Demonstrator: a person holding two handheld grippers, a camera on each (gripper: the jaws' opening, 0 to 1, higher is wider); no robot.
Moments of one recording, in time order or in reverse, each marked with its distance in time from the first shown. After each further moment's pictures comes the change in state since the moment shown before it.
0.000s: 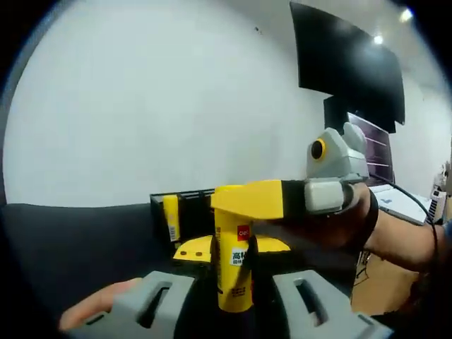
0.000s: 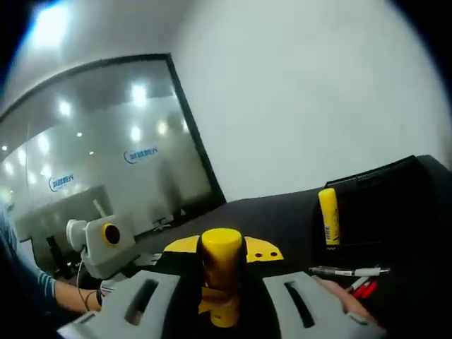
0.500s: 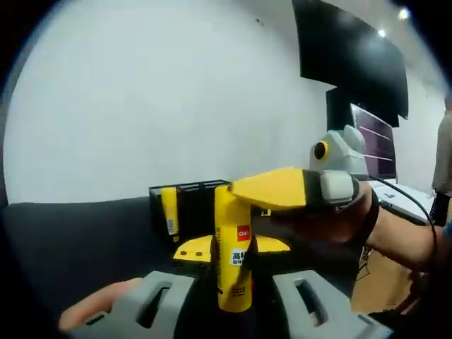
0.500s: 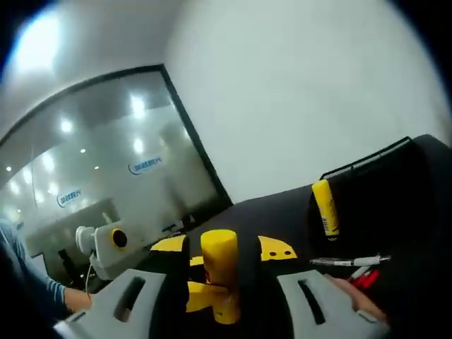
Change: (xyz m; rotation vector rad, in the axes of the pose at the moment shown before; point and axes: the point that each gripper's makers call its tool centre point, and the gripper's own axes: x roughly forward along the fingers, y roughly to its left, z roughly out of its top) left arm 0.007 -0.007 -0.007 0.005 0.047 0.016; right arm -0.010 -0.003 -0.004 0.098 -0.024 0.038
